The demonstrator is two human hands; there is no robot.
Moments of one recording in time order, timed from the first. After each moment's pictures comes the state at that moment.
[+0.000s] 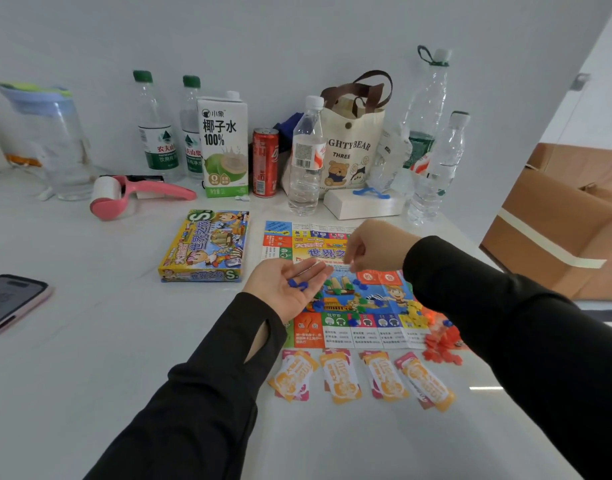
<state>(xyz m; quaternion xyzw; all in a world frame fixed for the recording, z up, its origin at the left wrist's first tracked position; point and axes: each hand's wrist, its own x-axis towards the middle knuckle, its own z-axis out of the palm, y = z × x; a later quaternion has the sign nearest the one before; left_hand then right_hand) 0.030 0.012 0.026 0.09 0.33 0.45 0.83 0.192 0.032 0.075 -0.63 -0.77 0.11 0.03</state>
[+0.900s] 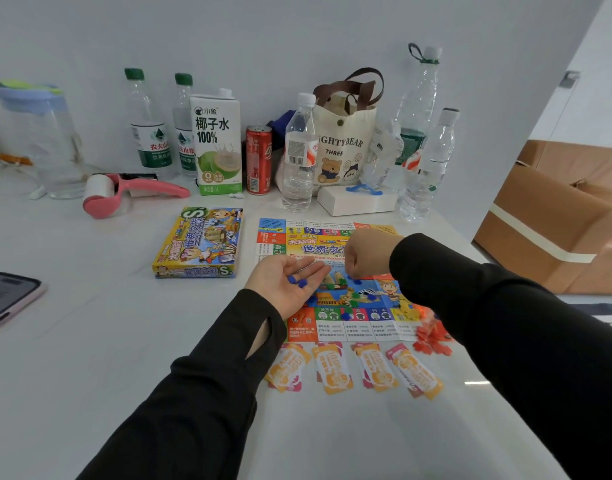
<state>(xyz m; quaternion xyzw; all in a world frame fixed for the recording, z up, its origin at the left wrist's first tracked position) 0.039 0.007 0.026 0.13 0.33 0.45 0.82 0.196 0.039 0.059 -0.66 -0.74 0.10 -0.07</state>
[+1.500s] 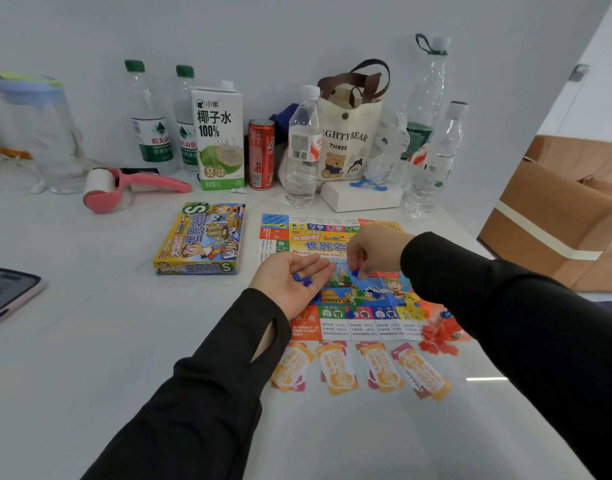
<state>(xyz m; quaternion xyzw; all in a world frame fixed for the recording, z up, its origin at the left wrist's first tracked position) 0.042 0.010 0.021 0.14 0.34 0.45 0.81 0.206 0.038 0.061 -0.61 -0.78 0.12 -0.06</state>
